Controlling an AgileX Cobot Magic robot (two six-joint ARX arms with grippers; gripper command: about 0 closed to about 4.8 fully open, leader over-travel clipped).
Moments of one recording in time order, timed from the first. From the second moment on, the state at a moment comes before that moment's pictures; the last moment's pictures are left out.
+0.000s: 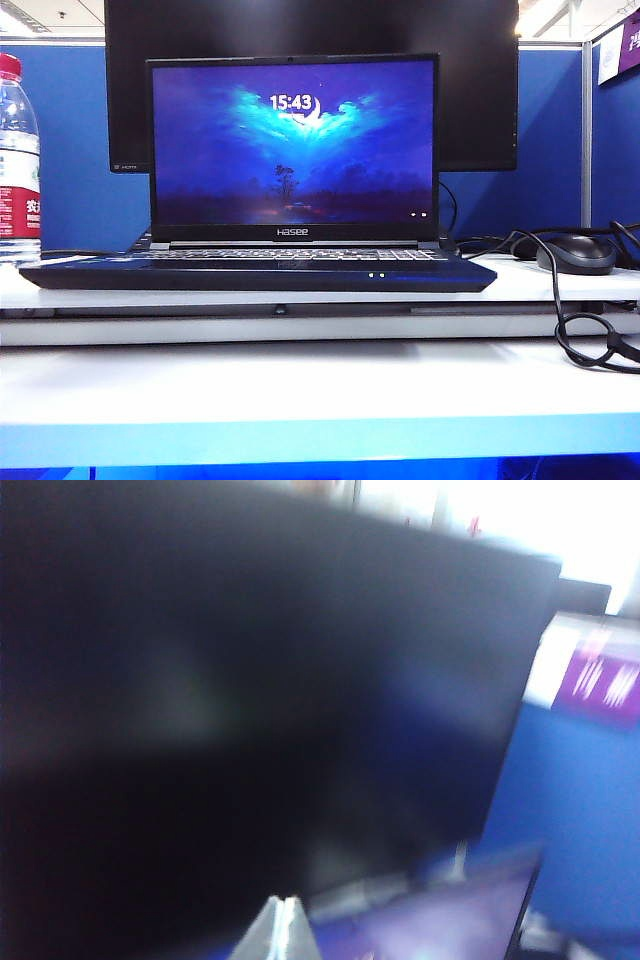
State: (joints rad) left arm -0.23 1.27 1.26 0.22 0.34 -0.13; right arm 0.33 1.33 1.43 -0.02 -0.26 0.05
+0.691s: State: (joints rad) left arm -0.24 0.45 0.97 -0.16 0.22 -0.13; right arm 0.34 0.63 1.24 -0.34 -0.20 0.03
